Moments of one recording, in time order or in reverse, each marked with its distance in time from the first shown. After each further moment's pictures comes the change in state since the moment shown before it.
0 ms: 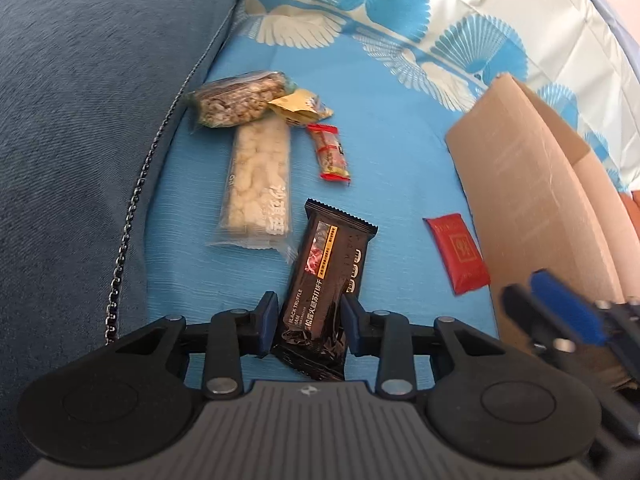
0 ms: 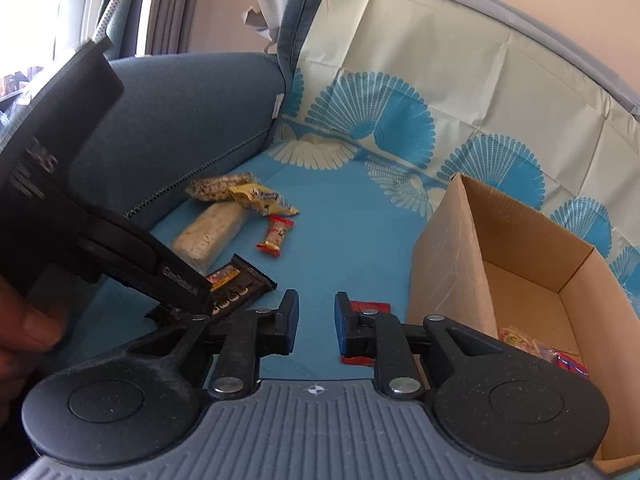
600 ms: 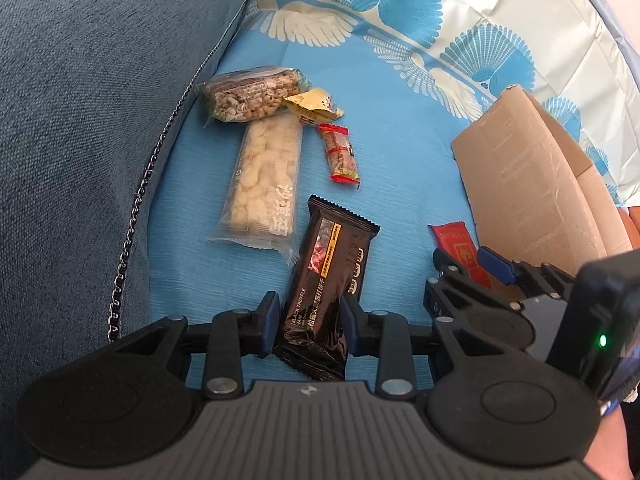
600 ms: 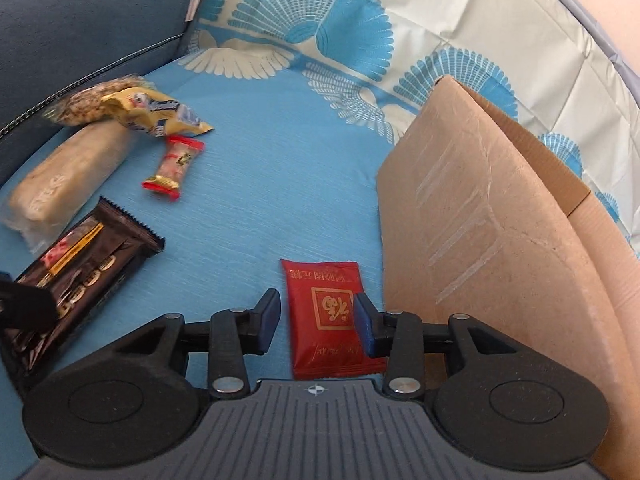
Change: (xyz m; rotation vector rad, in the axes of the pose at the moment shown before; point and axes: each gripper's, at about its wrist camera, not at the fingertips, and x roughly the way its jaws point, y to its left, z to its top) left arm 0.002 0.010 0.002 -0.039 0.008 -0.022; right arm 0.124 -0.013 -0.005 0.061 0.215 -0.215
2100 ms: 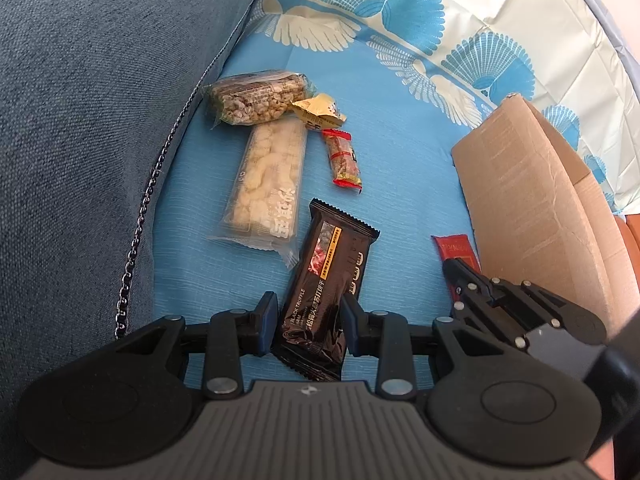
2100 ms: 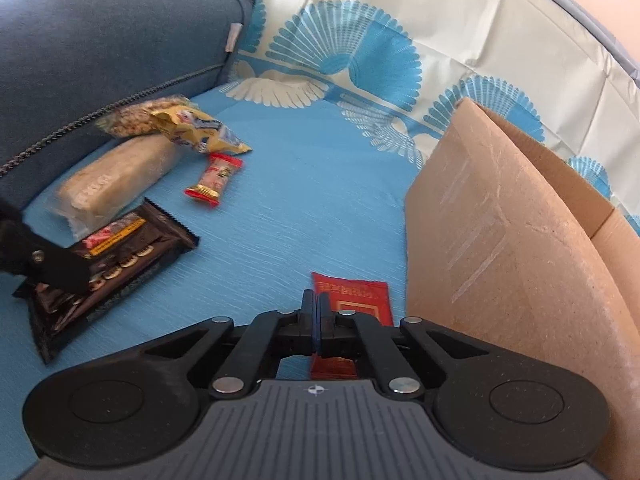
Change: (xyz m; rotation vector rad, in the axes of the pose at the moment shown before) left arm -0.004 0.004 0.000 -0.020 -0.011 -0.008; right arm -0.024 -0.008 -0.020 -0.051 -0.119 0.142
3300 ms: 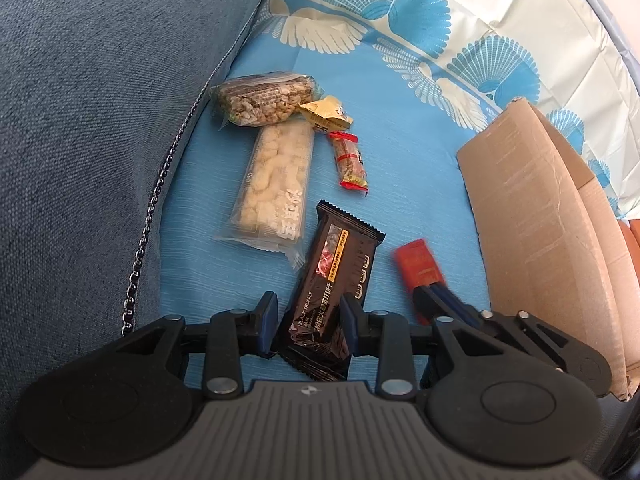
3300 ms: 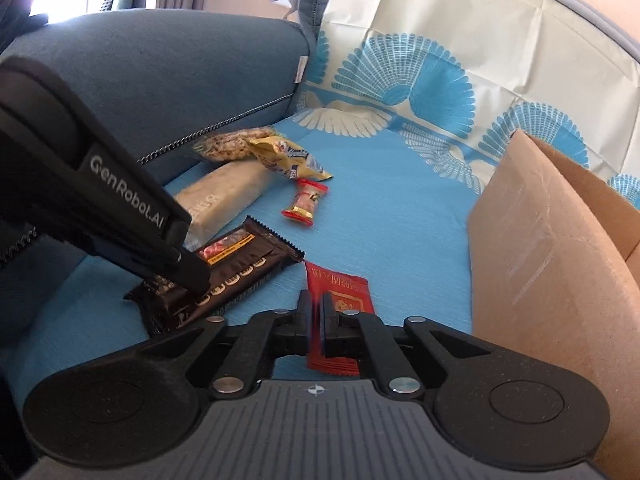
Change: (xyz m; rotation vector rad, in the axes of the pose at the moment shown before) left arm -0.002 0.003 0.000 -0.018 -0.008 0.010; right arm -0.037 0.023 -0.002 0.007 -0.064 0.151
